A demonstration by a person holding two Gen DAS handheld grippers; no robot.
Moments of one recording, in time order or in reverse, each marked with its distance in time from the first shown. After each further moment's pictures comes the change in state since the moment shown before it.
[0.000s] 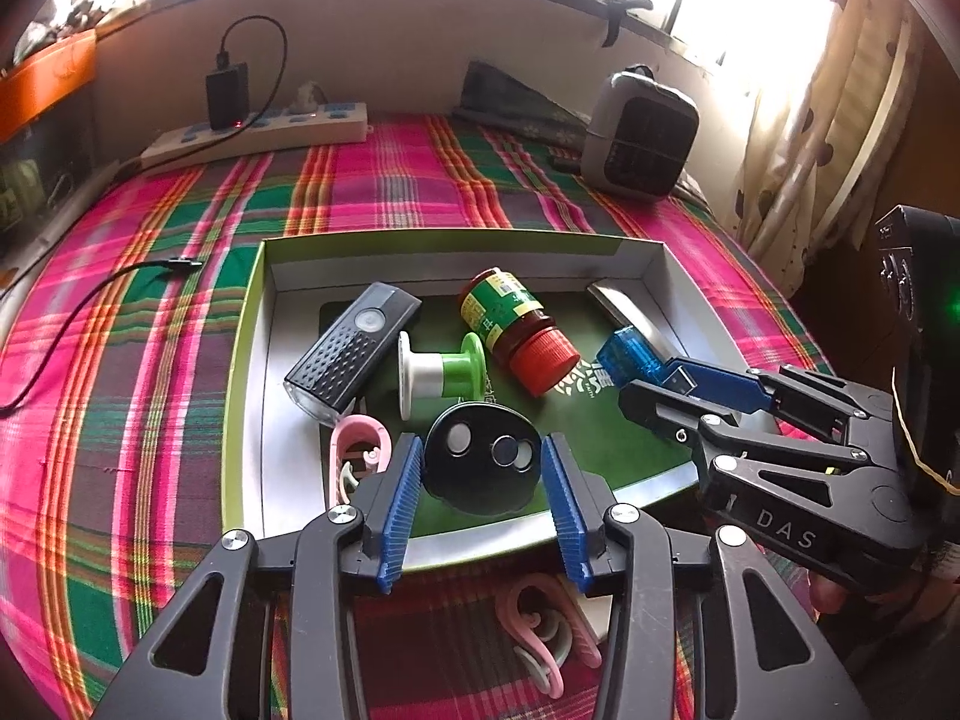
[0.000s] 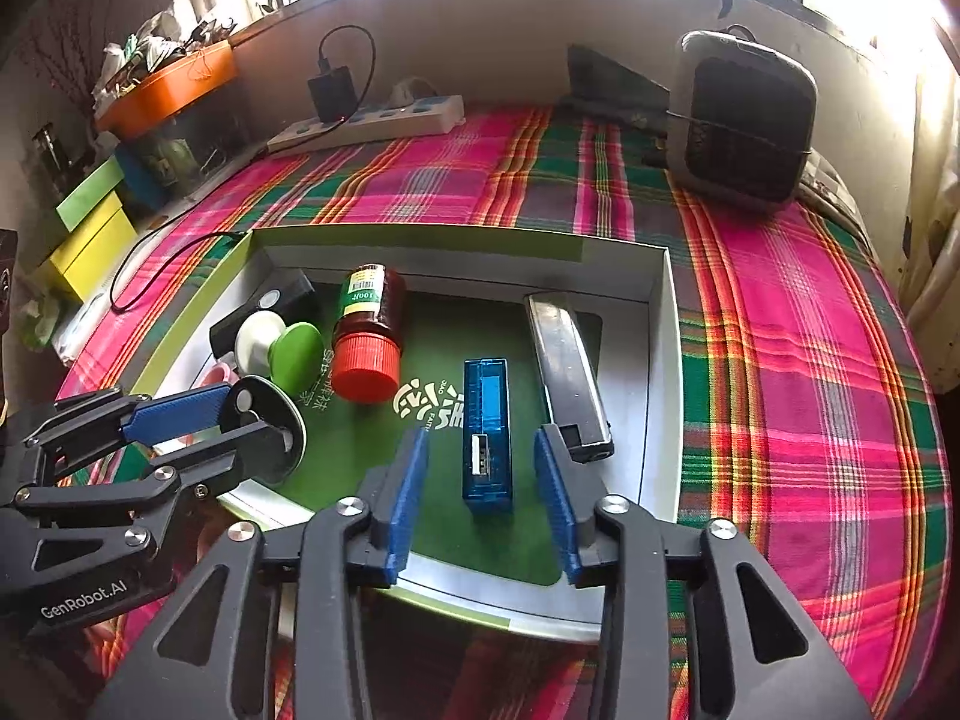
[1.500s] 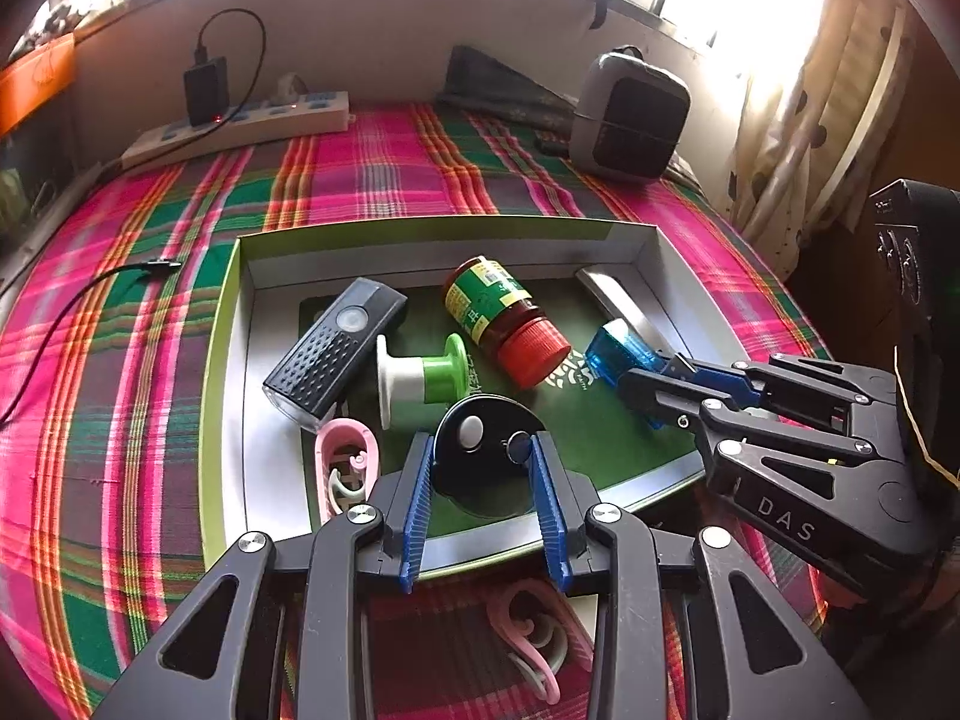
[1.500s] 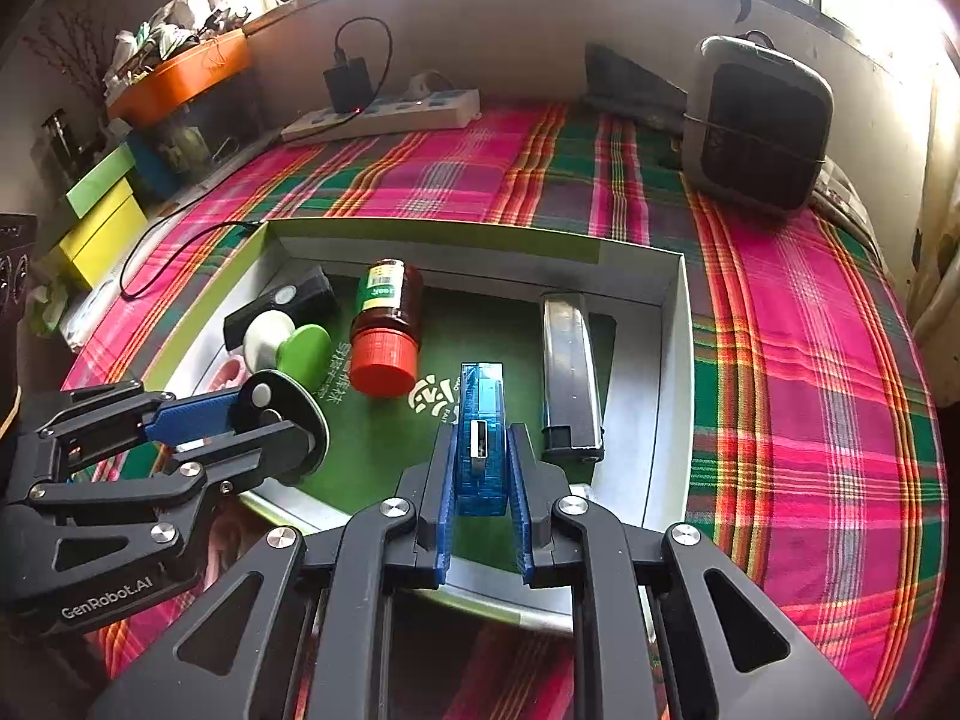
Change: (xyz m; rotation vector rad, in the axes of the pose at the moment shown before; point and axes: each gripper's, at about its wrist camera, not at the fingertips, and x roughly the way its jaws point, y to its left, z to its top) left arm 0.010 -0.003 0.004 0.026 0.040 -0.013; right arm 0.000 0.001 0.002 -0.029 0.024 0.017
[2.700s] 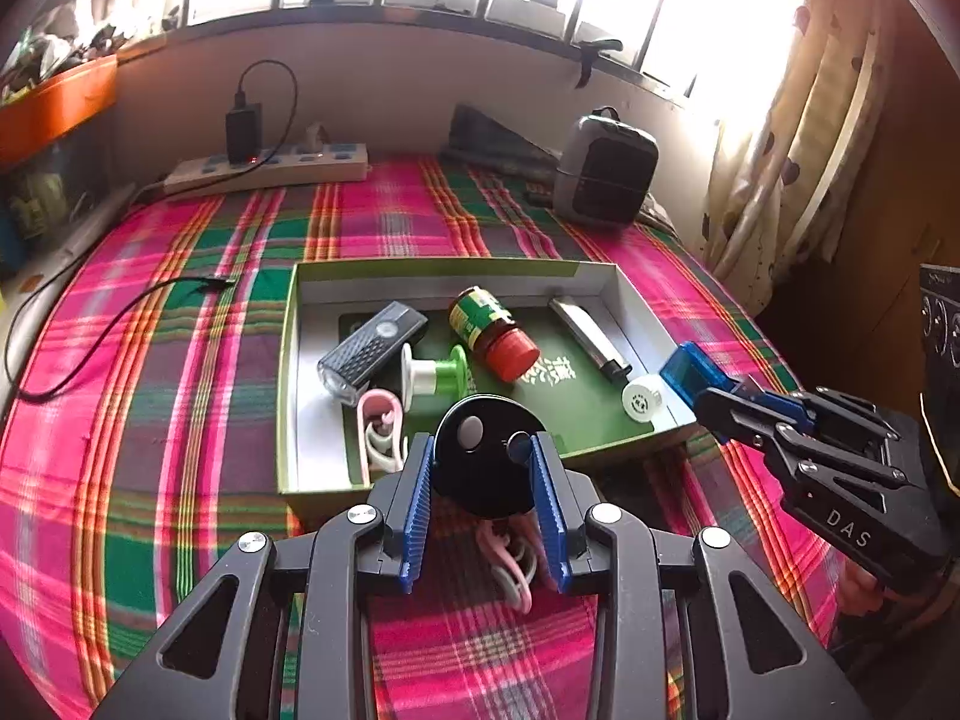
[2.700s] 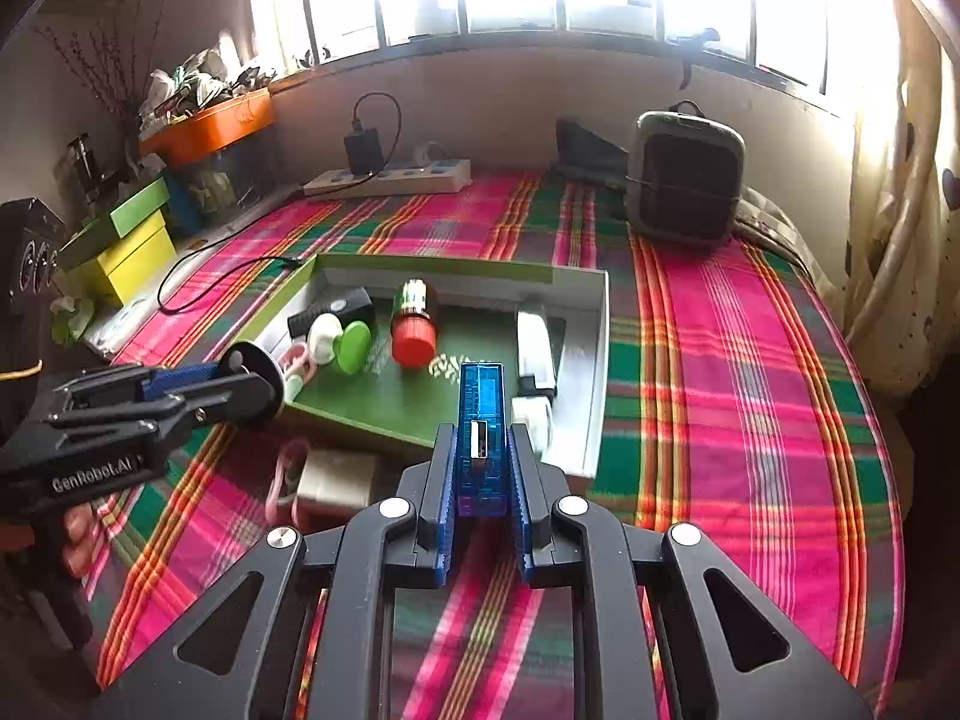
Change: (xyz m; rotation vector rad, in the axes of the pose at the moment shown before) left arm -0.060 -0.001 -0.021 -0.014 -0.115 -0.015; right arm -0.078 0.008 -0.041 0.007 -0.166 -0.037
